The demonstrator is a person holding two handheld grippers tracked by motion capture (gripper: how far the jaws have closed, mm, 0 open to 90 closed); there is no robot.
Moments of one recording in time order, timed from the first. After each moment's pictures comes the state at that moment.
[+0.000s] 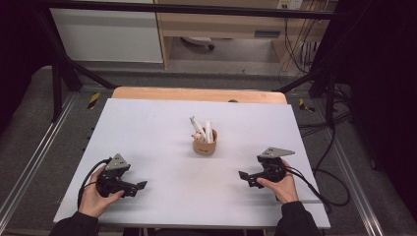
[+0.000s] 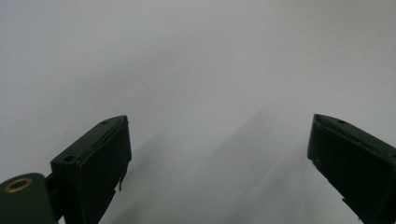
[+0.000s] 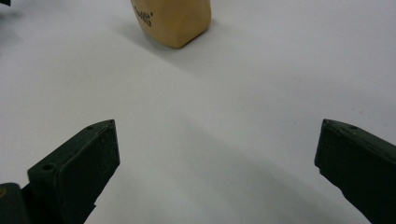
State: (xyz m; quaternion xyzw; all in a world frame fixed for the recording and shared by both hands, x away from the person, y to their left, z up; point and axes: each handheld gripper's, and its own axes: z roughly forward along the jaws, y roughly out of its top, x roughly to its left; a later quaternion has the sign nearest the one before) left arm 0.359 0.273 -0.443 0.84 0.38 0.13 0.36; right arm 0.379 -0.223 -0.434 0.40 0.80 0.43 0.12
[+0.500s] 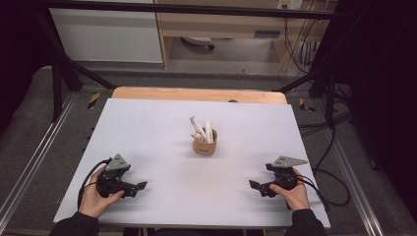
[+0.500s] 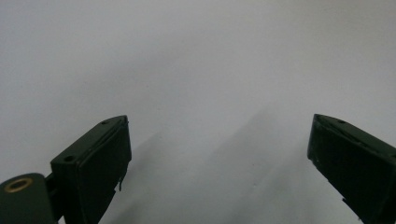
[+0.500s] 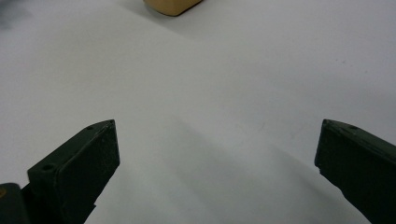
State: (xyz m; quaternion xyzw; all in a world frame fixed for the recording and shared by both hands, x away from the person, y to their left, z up) left arm 0.359 0.273 -0.444 0.84 0.38 0.13 0.36; right arm 0.360 -0.256 -0.450 0.39 0.80 0.43 0.11
